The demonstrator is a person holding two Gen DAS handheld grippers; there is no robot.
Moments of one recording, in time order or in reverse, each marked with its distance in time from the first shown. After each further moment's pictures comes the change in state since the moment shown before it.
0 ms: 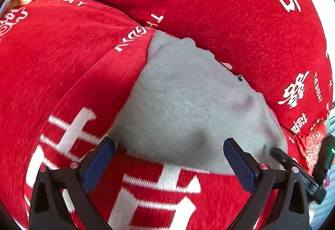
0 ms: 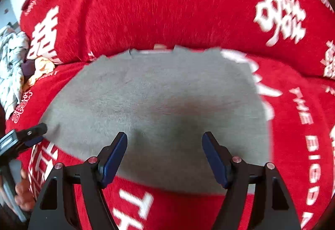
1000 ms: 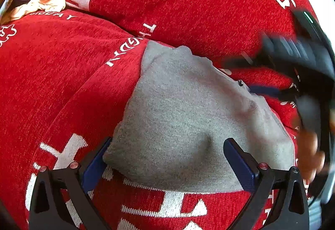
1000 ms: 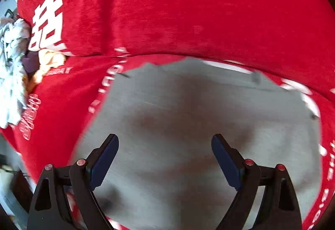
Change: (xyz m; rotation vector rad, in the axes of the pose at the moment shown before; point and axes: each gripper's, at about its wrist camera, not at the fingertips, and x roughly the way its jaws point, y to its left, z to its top) left arm 0.013 -0.001 0.011 0.063 -0.065 -0.006; right arm 0.077 0.154 0.133 -0.100 0.218 0.116
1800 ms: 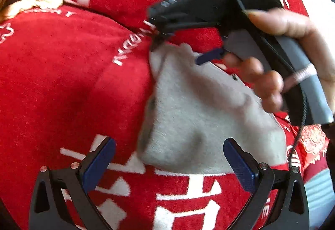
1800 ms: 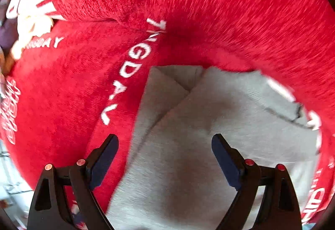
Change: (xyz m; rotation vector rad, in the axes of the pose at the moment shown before) left arm -0.019 0.037 0.008 0.030 0.076 -0.097; right arm 0.096 0.099 0.035 -0.101 0.289 -0.146
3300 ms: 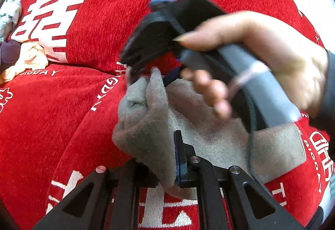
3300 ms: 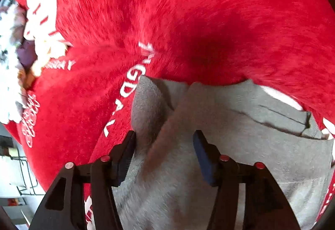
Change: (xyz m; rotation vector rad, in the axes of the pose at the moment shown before) left arm 0.002 -0.087 -0.002 0.266 -0.215 0.162; right arm -0.006 -0.039 0.003 -0.016 -0.083 0.145
